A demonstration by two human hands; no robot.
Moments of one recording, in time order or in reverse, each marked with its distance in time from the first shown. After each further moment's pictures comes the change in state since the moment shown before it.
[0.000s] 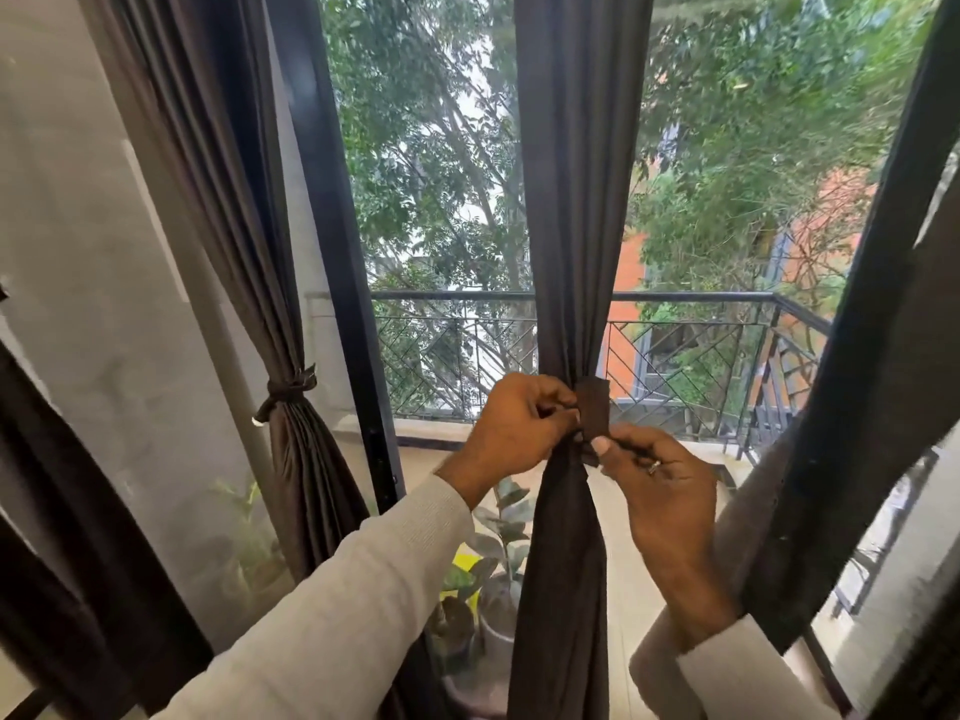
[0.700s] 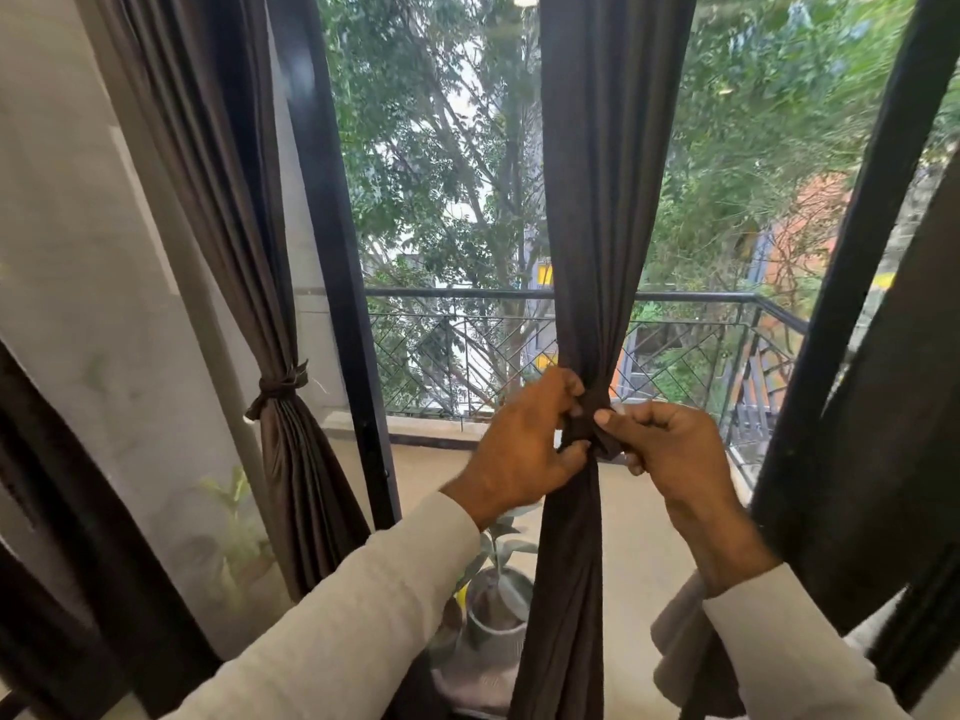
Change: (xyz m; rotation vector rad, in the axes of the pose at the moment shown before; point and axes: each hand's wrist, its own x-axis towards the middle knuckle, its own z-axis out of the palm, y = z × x) left_hand -0.031 0.004 0.009 0.295 0.015 0.333; right_hand 0.042 -0.021 -0.018 -0.166 -0.094 0.279
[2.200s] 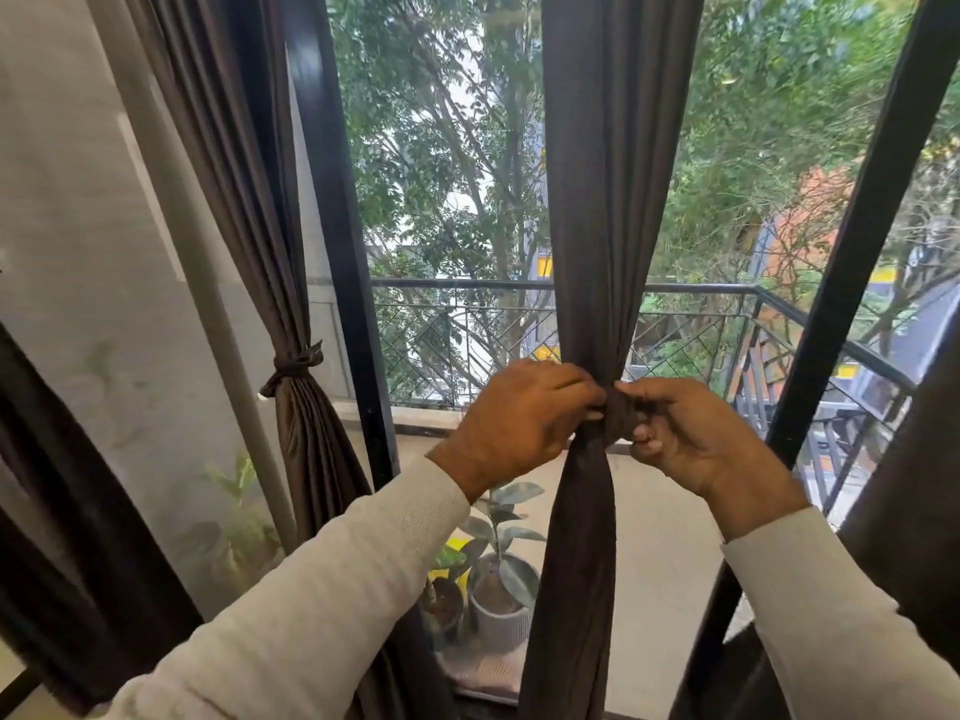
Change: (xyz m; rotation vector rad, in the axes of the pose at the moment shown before) left_hand 0.006 0.016 -0.031 0.338 -0.037 0.408; right_hand 0.003 -0.041 -0.007 0.279 -0.252 0.500
